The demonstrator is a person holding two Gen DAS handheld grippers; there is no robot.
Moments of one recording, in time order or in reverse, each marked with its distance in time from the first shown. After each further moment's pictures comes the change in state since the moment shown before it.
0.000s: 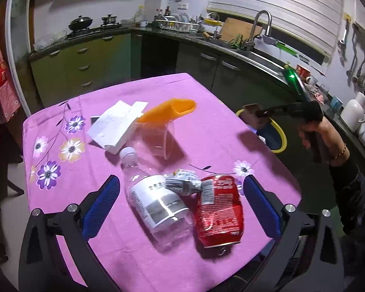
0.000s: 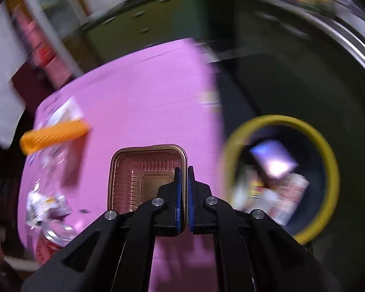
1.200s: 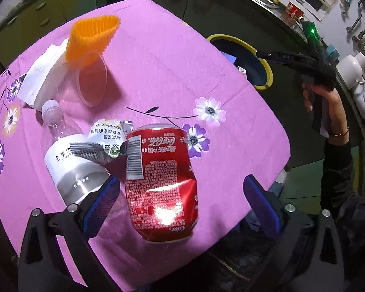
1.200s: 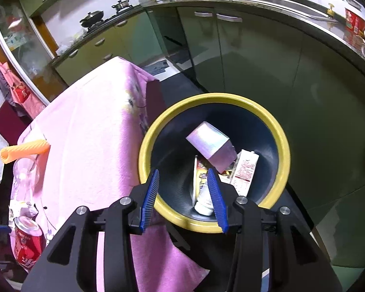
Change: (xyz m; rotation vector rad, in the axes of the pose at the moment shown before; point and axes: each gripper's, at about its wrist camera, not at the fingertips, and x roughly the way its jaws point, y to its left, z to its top) left arm 0.097 -0.064 -0.010 0.059 0.450 -0.113; right arm -0.021 -0.093 -0.054 0.164 -0.100 -0.040
